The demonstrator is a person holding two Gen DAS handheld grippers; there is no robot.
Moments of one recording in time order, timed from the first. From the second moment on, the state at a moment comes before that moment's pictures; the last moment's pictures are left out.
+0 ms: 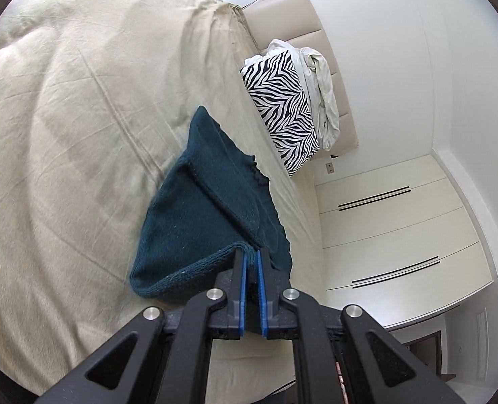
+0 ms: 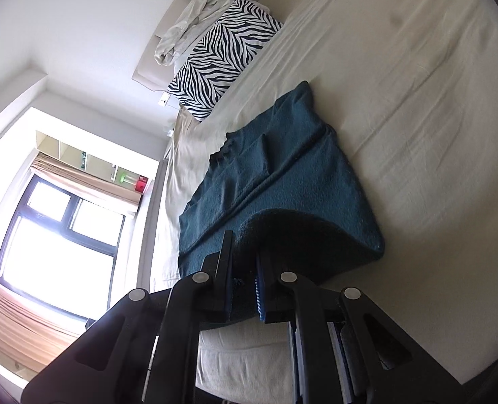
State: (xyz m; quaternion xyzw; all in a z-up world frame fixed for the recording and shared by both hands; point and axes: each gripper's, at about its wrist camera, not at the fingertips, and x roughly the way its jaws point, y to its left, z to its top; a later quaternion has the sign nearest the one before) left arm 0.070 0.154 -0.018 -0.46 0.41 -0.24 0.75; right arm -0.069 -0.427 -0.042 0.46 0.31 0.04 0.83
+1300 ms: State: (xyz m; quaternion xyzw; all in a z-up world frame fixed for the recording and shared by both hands) left arm 0.331 0.096 -0.085 -0.40 0.45 -0.15 0.79; right arm 0.254 -0.503 -0.124 0.44 0.38 -0.07 0.81
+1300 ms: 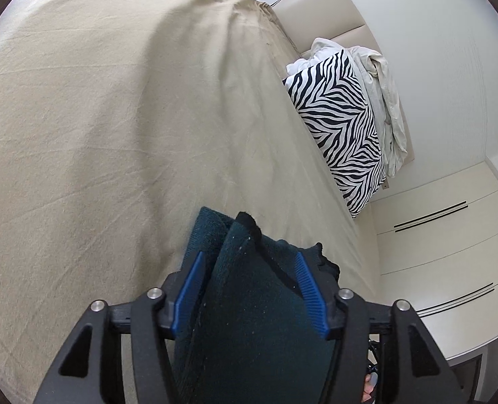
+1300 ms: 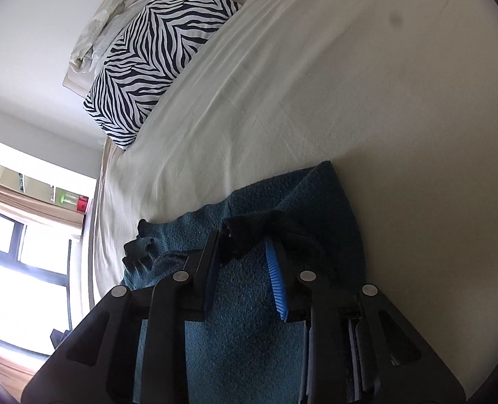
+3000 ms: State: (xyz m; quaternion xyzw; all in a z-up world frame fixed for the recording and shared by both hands) left arm 0.187 0.070 -0.105 -0.14 0.48 -0.11 0.86; right arm 0.060 -0.464 -0.127 0.29 0.40 -0.13 0.86
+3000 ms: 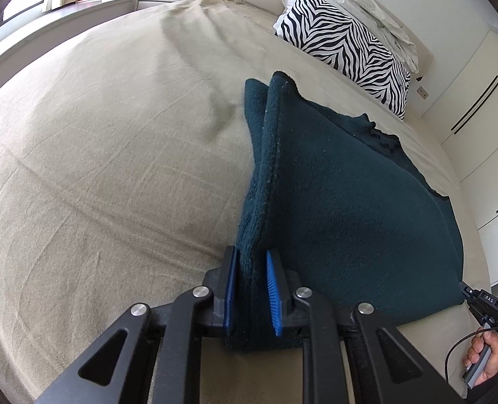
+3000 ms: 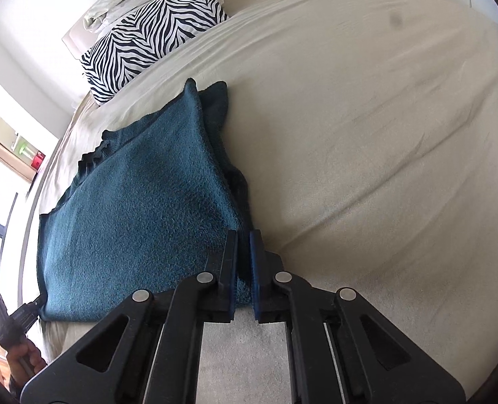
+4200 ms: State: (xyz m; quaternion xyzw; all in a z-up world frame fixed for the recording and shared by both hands) left arm 0.285 -0.043 -0.100 0.08 0.44 -0.07 0.89; right arm 0.262 -0.413 -0.128 0.43 0.35 0.06 0.83
